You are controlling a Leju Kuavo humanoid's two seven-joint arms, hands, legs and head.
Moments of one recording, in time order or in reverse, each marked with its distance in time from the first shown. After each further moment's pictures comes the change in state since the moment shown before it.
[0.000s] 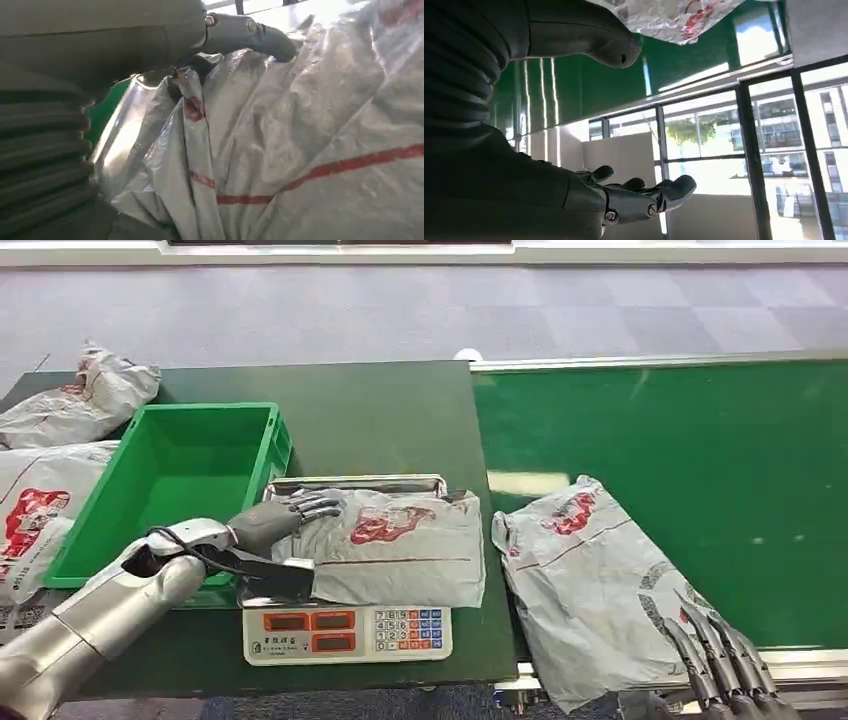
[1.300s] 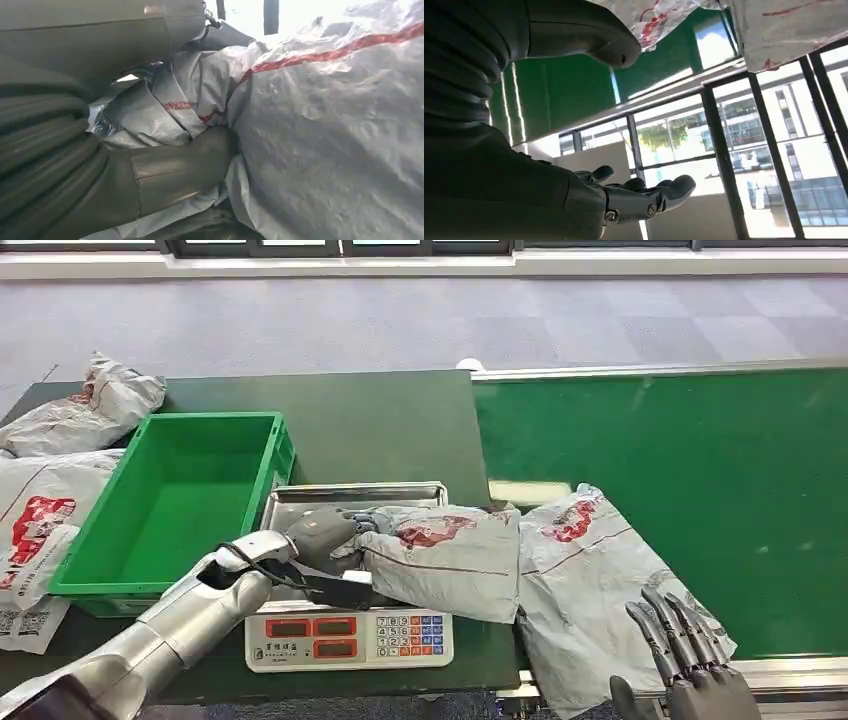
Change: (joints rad) left arm 0.033 -0.228 0.039 0.186 -0.158 0.149 -0.039; right arm -0.097 0.156 -0.027 0.082 -0.127 0.042 -0.245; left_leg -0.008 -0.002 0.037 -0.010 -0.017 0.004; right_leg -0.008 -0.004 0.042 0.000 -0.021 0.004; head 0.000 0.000
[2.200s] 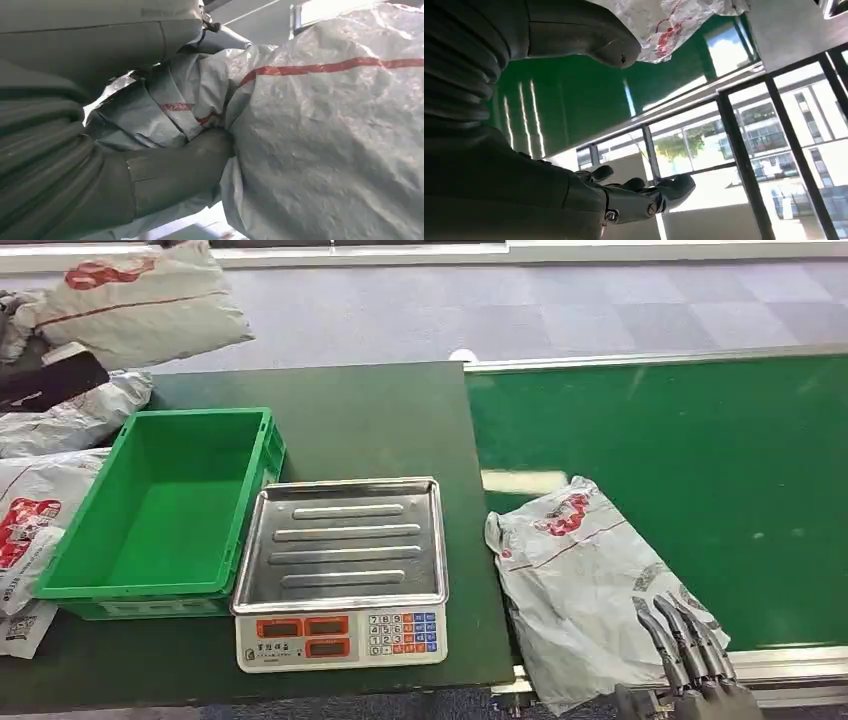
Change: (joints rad) left arm -0.136 0.487 0.622 -0.212 -0.105 0.056 0.230; right arm 0.044 0.018 0.010 0.010 -0.004 -0.056 0.027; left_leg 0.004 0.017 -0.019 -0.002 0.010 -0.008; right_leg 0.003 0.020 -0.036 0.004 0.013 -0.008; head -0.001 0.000
